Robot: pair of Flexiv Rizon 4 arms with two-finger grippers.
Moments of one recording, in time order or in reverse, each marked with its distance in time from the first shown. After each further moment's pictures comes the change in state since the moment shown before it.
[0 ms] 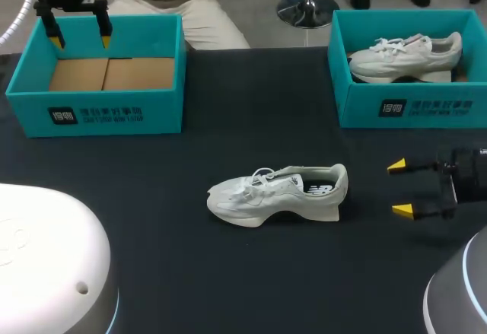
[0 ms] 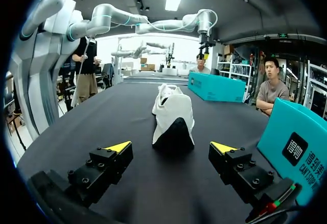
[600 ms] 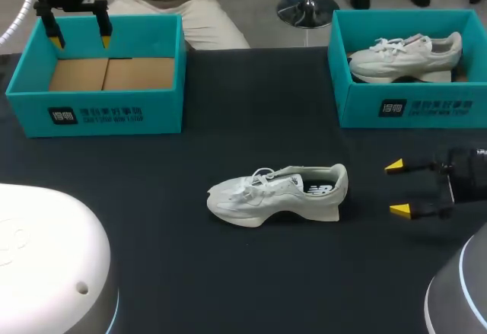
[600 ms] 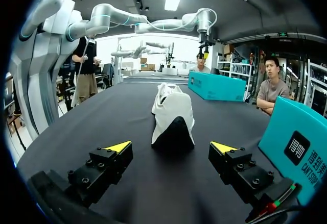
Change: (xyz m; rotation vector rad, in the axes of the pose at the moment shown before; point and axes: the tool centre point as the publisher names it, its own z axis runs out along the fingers) left arm 0.000 0.000 0.000 0.000 0.000 0.000; right arm -0.001 -0.002 0.005 0.002 0.006 0.008
